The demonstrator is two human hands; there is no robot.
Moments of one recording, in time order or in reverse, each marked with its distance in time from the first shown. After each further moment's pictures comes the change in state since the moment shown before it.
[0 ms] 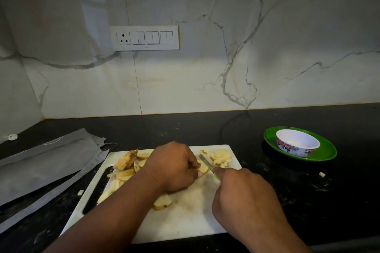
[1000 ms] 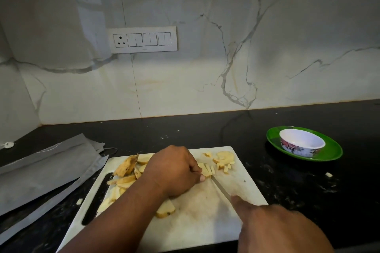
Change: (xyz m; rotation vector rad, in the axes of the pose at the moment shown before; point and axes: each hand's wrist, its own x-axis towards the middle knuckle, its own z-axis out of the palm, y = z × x) left_hand 0.005 -0.006 0.004 -0.083 -0.007 -0.068; right_hand -0.033 0.001 -0.029 -0.042 -0.361 0.048
